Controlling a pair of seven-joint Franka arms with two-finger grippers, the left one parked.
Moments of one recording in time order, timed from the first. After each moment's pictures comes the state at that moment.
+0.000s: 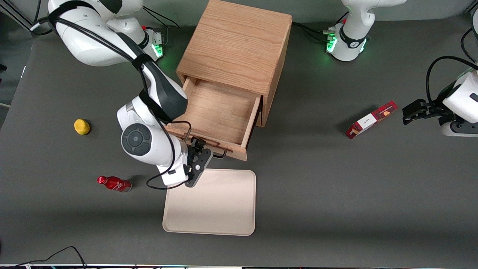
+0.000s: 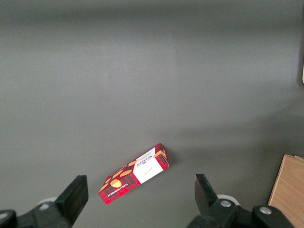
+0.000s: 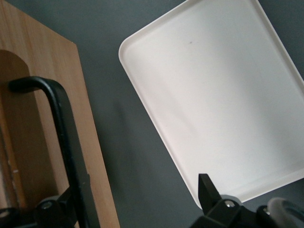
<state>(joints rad) 0.17 0.69 0.42 -1.25 -0.11 1.88 -0.47</state>
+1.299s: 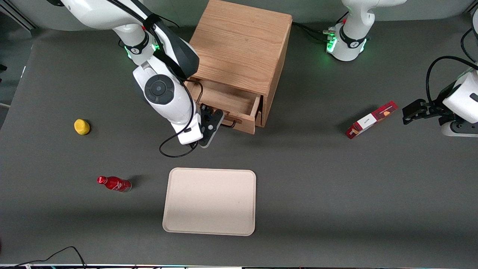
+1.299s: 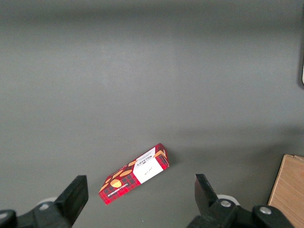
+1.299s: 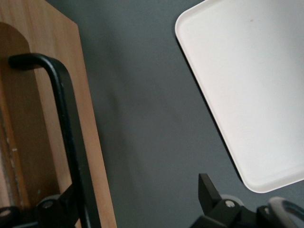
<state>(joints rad) 0.17 0.40 0.48 -1.67 -0.07 2.01 -0.42</state>
